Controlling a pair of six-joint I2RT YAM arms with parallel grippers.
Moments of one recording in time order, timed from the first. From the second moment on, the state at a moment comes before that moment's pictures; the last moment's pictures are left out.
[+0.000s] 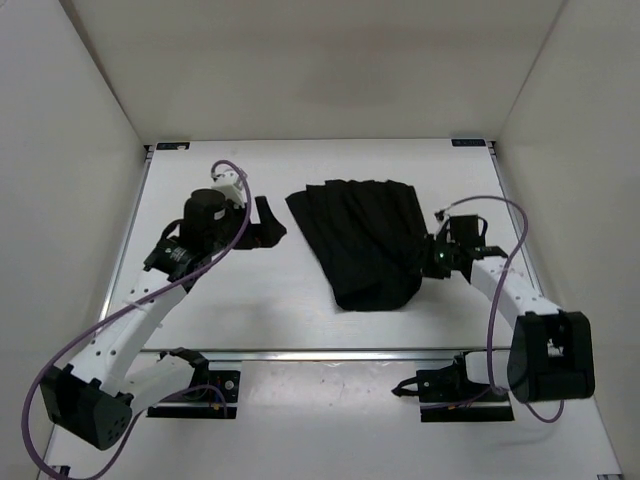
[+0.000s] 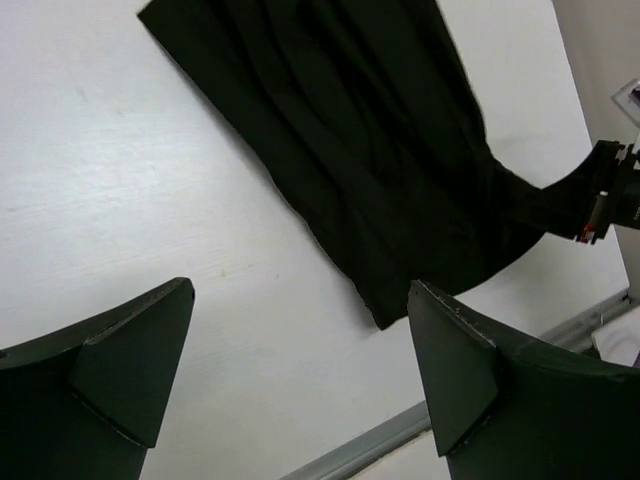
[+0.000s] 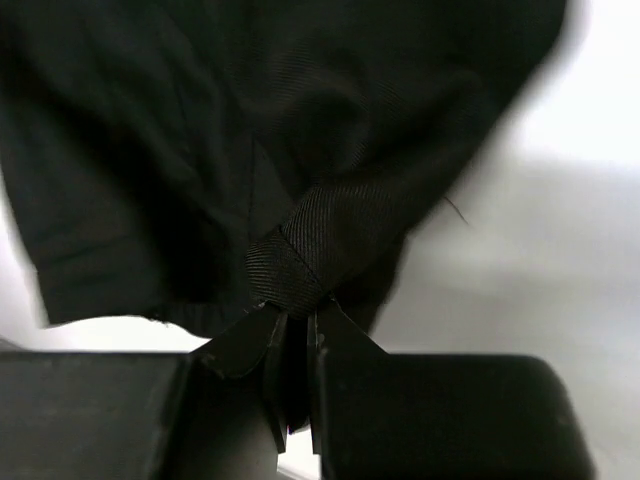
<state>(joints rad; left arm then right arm) -0.40 1.02 1.01 -0.46 0.13 -0.43 0.09 1.30 0.77 -0.39 -0.35 0.28</state>
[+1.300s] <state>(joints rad) -0.76 1.64 0.93 -0.37 0.05 -0.58 0.07 0.94 0.43 -0.36 -0.41 0.39</state>
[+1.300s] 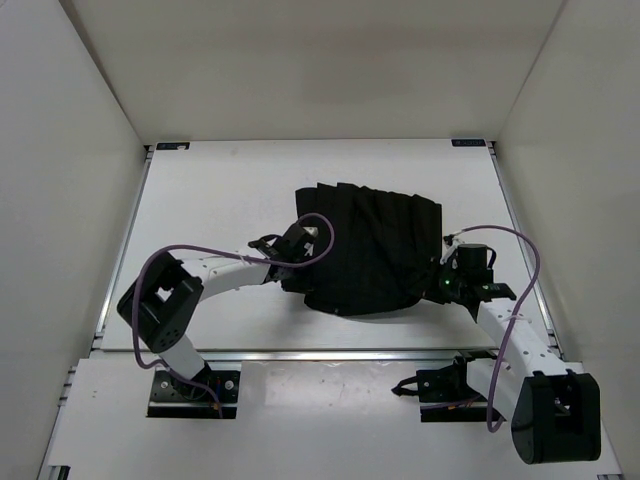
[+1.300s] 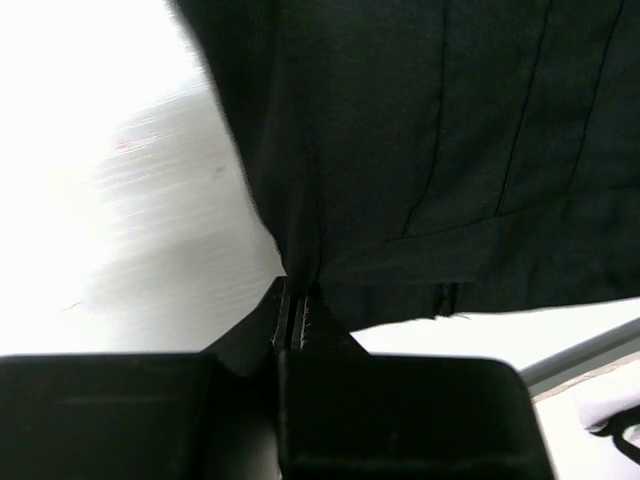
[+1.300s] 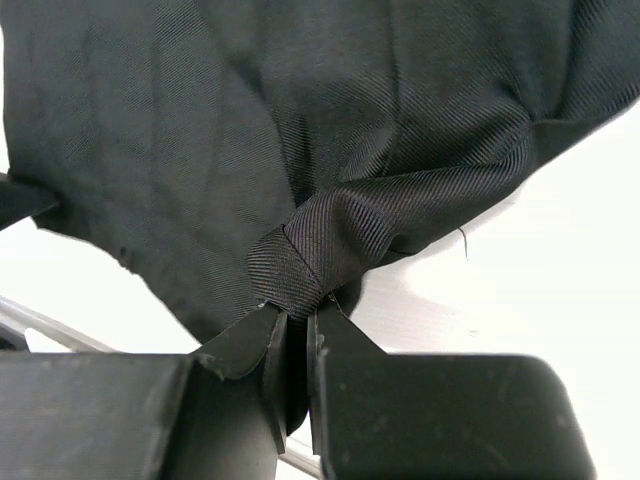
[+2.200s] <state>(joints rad) -0.65 1.31 0.72 -0.46 0.12 -0.63 -0.05 0.96 0.60 -0.49 -0.48 0.34</state>
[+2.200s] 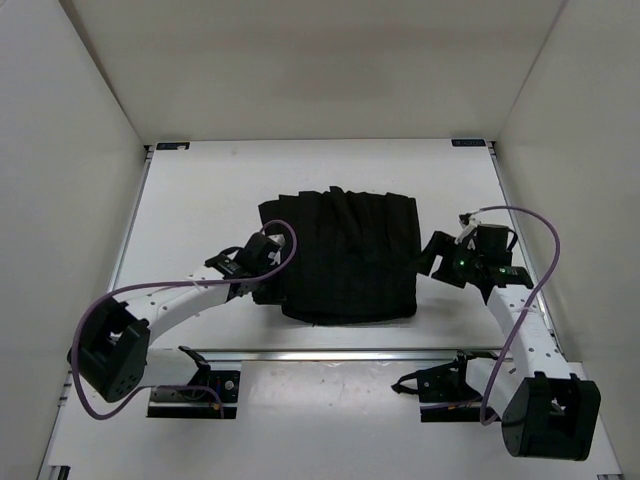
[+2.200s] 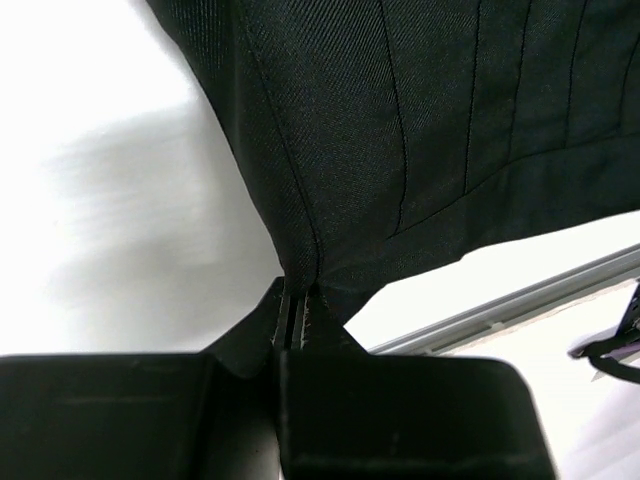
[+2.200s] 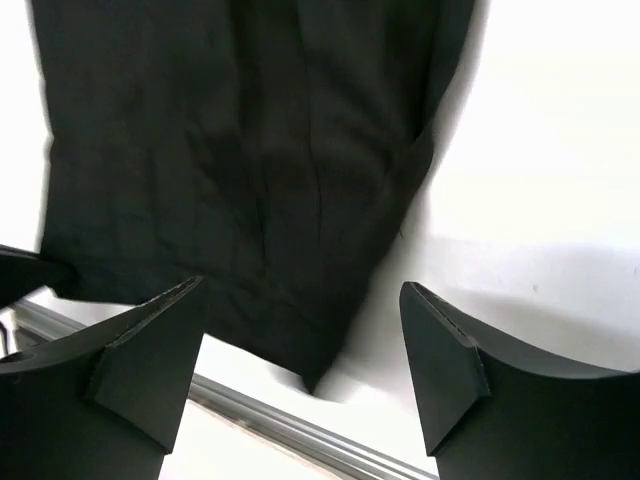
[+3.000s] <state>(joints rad) -0.54 1.18 0.66 -0.54 0.09 -0.62 0.09 1.26 0.60 -0.50 -0.30 0.34</state>
